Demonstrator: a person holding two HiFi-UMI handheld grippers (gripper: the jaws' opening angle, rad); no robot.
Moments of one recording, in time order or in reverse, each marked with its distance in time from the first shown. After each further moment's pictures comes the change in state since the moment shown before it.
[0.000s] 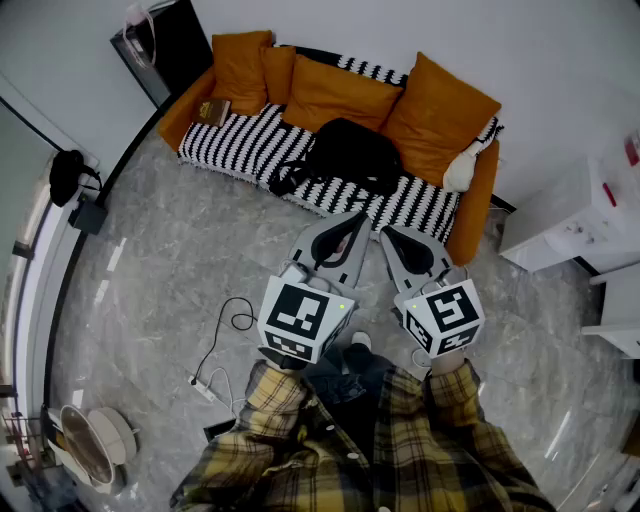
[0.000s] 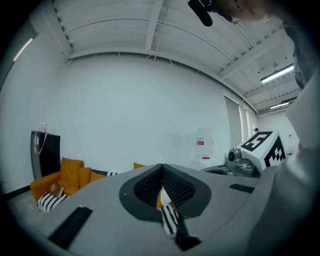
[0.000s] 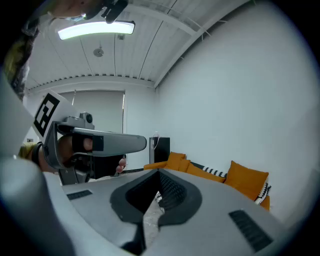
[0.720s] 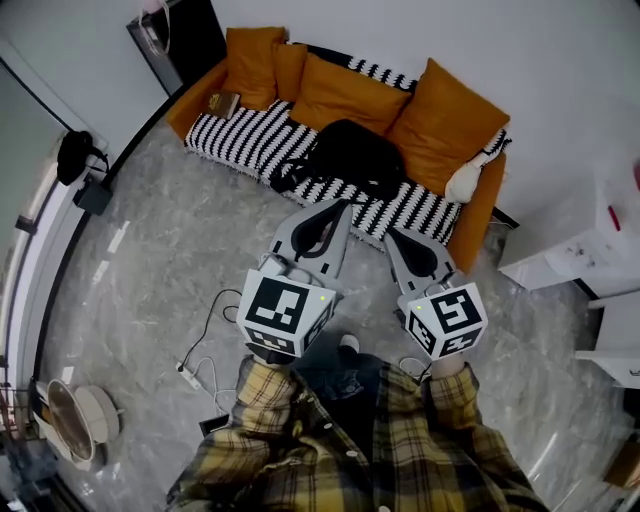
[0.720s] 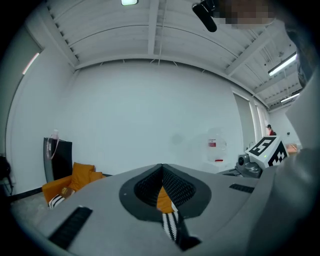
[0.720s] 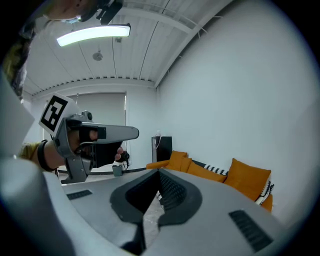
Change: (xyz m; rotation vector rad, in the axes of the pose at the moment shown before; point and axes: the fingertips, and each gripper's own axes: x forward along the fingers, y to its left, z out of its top) left arm 0.016 0.004 0.012 0.010 -0.040 0.138; right arm -0.017 -0.041 -0.012 0.016 0.007 0.057
